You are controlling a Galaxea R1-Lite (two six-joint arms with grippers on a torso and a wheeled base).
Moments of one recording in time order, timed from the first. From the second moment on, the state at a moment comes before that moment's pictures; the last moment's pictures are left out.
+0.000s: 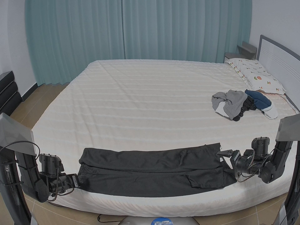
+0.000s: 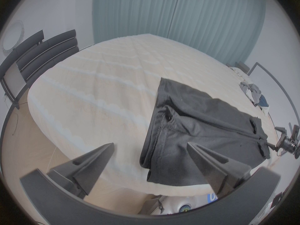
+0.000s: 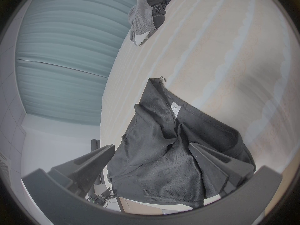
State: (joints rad) left arm -0.02 2.20 -0.15 -1.24 0.00 -0.30; right arm 0.05 2.23 -0.38 -1.23 0.40 0.99
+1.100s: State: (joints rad) left arm -0.03 2.27 -0.57 -0.92 -0.12 -0.36; right arm 0.05 2.23 -0.39 -1.23 0.39 0.99
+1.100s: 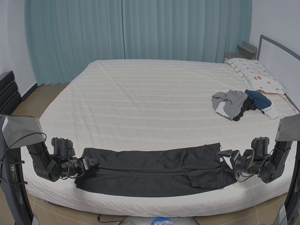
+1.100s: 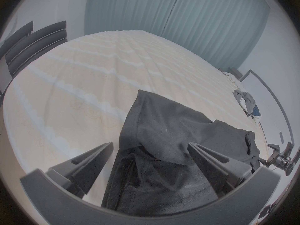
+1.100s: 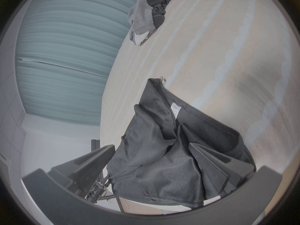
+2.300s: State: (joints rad) left arm -0.05 2.30 -0.59 -0.99 -0.10 -0.38; right arm 0.05 2.24 -0.40 -1.23 0.40 1.00
